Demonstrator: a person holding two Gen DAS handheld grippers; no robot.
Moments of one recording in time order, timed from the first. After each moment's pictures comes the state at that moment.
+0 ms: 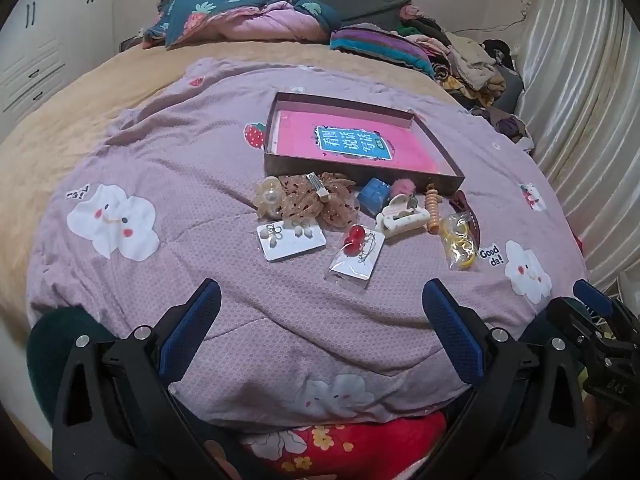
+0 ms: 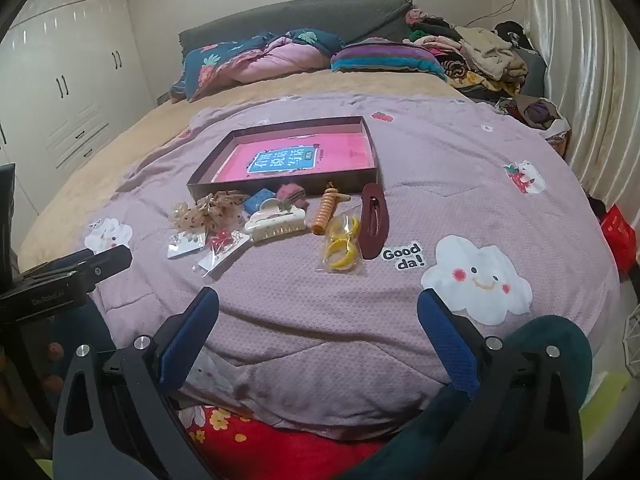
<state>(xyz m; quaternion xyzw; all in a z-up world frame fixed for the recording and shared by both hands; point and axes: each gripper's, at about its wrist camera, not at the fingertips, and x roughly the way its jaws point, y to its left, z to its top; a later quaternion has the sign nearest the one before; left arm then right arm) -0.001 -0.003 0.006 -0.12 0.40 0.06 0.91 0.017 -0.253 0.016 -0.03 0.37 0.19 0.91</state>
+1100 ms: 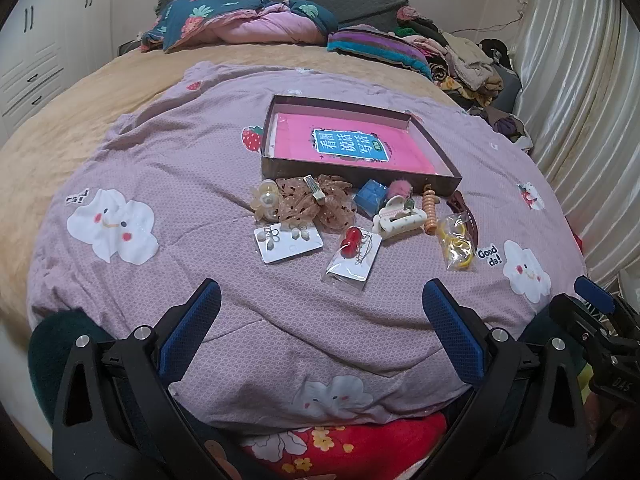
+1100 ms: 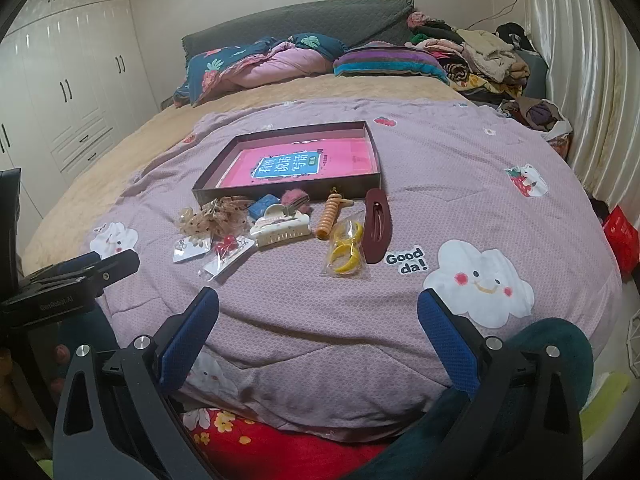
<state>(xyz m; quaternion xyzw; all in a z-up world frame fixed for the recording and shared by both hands) -0.002 -0.007 0.011 -0.12 0.39 0.05 0.91 0.015 -0.253 0.021 -0.02 0.37 0.19 0.91</state>
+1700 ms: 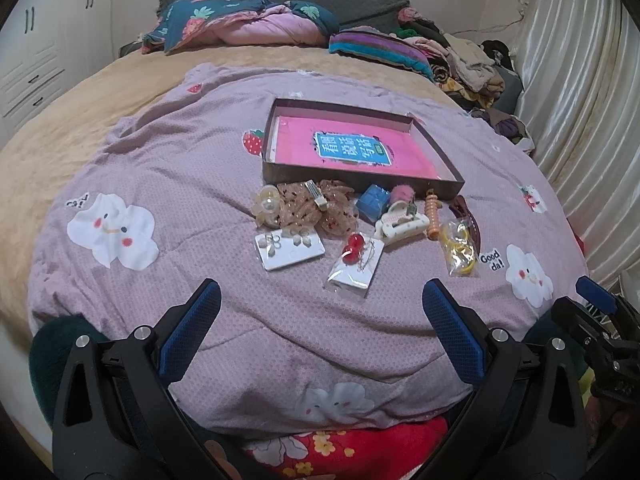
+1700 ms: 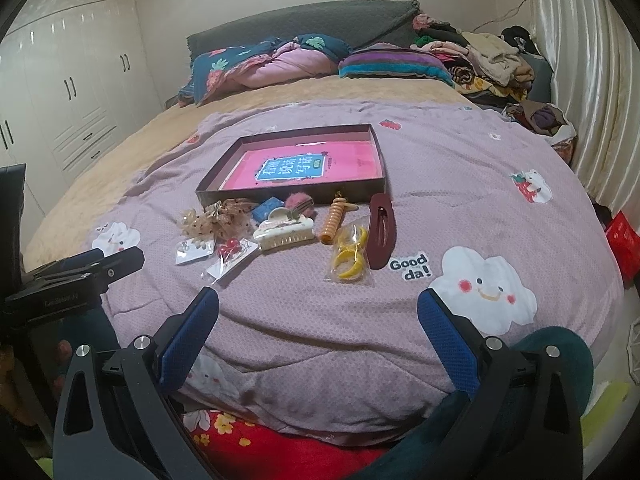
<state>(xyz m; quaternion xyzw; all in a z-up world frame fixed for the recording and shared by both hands) 0.004 -0.004 0.012 -0.11 0.39 0.06 0.91 0.020 -0.248 0.025 -0.02 0.36 0.20 0.91</state>
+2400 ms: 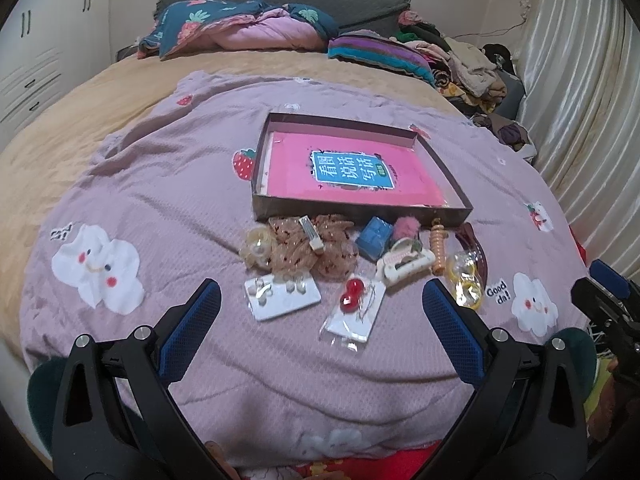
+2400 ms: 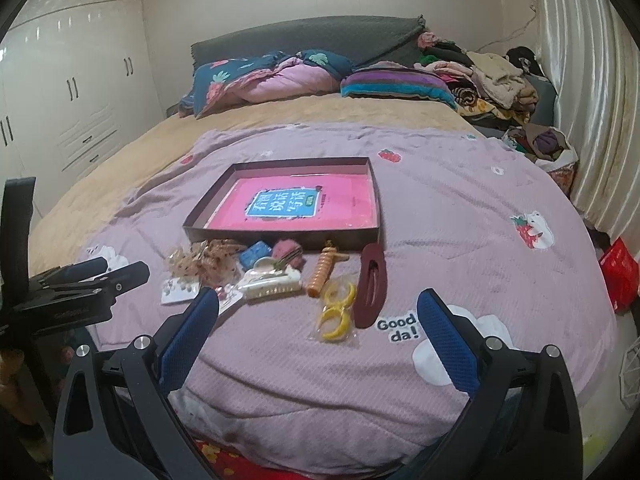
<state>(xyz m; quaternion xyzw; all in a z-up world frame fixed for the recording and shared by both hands) 0.053 0.003 0.015 -0.11 0.39 0.06 0.91 0.068 -0.251 0.044 -0.03 0.34 0.20 0.92</state>
